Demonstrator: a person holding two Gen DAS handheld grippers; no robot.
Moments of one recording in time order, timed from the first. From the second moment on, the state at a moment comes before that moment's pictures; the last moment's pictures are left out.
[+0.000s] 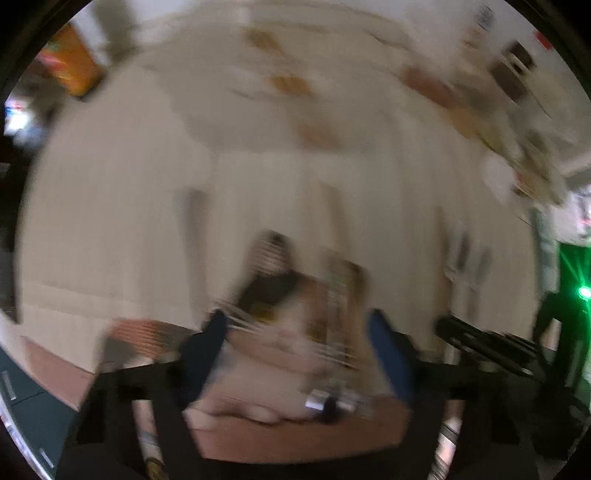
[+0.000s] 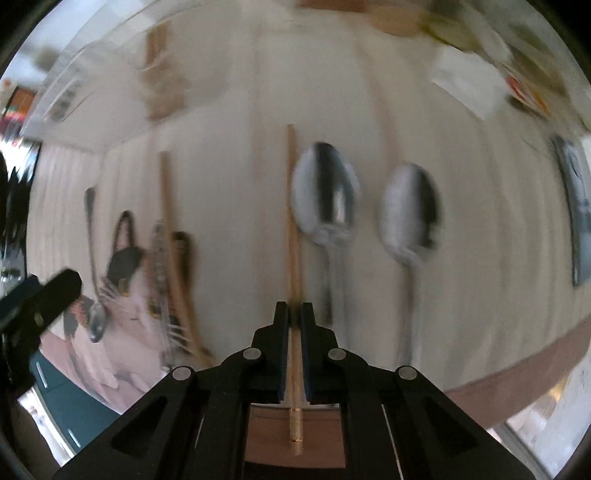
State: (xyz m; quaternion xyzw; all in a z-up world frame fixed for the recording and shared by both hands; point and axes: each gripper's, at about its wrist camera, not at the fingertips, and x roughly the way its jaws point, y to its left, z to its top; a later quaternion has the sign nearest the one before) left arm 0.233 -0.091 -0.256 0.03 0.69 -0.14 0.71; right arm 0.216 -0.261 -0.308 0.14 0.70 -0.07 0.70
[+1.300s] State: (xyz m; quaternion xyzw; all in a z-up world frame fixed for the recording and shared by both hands) left arm 0.241 -0.135 -0.285 0.12 0.70 -0.17 0.68; right arm 0.188 -0.263 -0.315 0.15 0.69 -0.09 0.70
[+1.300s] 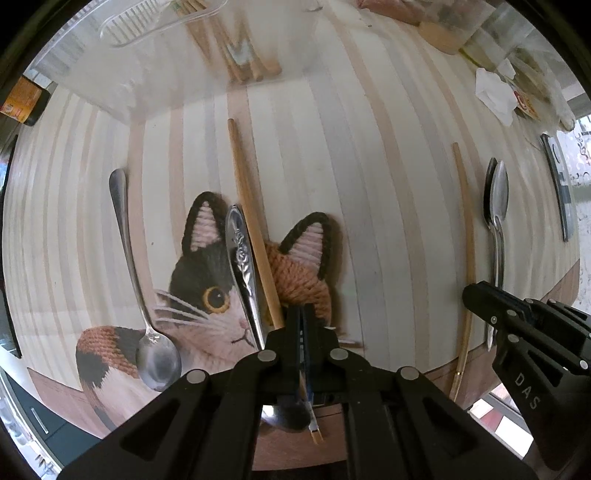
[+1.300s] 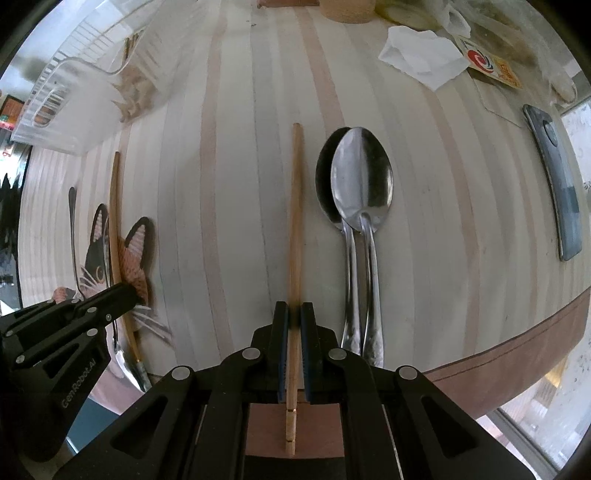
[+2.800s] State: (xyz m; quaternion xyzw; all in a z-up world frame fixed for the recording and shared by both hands) left arm 0.274 -0.024 -0.277 0.07 0.72 -0.12 0.69; right arm 0.171 -0.289 -0.311 0.21 0.68 -0.09 0.70
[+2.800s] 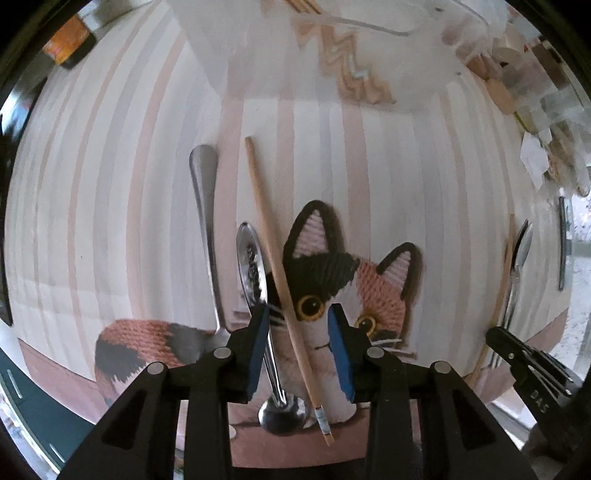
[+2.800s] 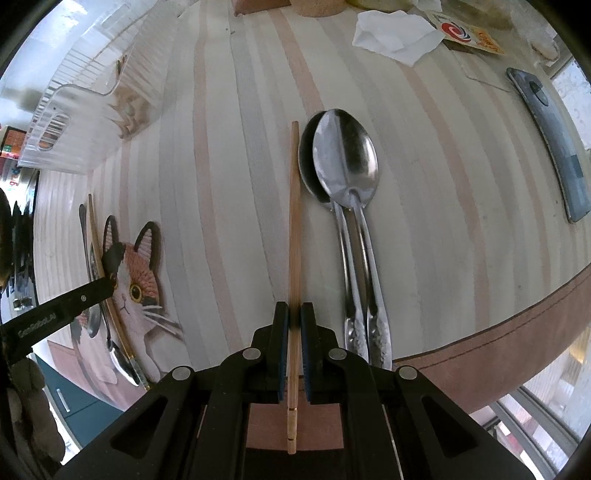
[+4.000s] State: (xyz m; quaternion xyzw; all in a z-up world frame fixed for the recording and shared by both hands) left arm 0.257 -0.068 -0.282 0.08 0.70 -0.11 0.70; right arm 0.165 -0.306 -0.318 0.23 0.67 -0.09 0.70
